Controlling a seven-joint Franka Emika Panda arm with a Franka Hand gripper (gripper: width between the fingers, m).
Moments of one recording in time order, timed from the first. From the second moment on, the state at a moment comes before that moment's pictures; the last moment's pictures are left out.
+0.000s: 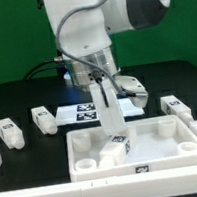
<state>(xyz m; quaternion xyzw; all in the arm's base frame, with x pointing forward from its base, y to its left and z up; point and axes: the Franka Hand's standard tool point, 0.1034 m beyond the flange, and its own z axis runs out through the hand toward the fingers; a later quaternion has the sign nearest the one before) 0.501 0.014 0.009 -0.71 0.70 0.05 0.07</state>
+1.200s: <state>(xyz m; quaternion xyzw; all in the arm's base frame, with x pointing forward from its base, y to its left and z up) 0.515 0.022 0.009 -0.70 0.71 0.04 0.07</state>
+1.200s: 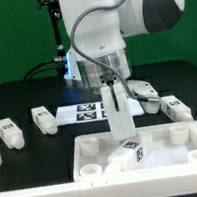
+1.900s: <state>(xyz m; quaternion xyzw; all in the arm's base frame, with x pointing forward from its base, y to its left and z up) 0.549 0.042 0.065 -0.76 0.64 0.07 0.07</state>
